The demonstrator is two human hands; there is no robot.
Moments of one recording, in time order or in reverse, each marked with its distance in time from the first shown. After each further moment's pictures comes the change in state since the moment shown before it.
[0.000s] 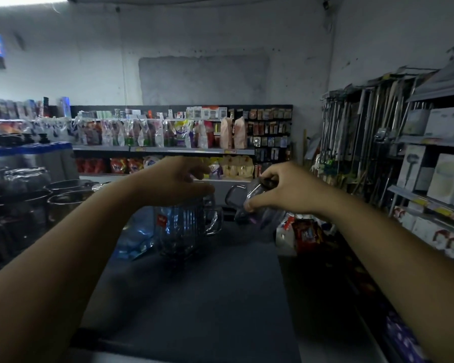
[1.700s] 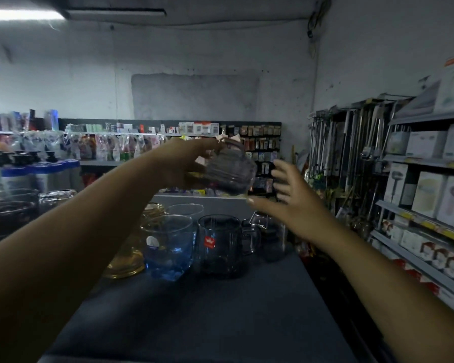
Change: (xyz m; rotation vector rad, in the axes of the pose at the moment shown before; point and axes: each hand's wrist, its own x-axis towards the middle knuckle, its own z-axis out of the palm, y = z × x) left_hand 0.009 -0.009 -0.075 -0.947 0.031 -0.400; right_hand -0.018 -0.056 0.032 0.403 0.242 -0.094
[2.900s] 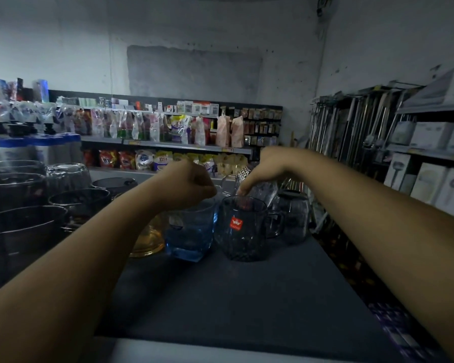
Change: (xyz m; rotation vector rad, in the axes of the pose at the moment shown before) left_hand -0.016 -0.083 -0.032 0.895 0.046 0.442; right_hand 0.101 -0.041 0.047 -0.732 -0.434 0.335
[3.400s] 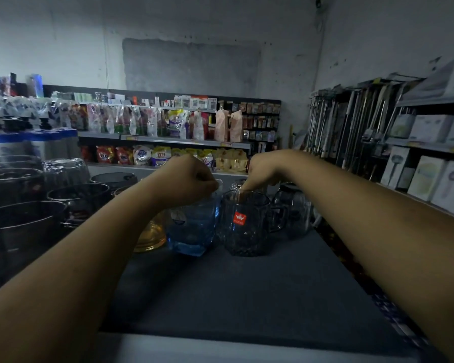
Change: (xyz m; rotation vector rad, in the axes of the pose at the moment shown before) left_hand -0.004 0.002 0.001 0.016 0.005 0.028; right_hand 0.016 -0.008 0.016 -0.206 -0.127 -0.053
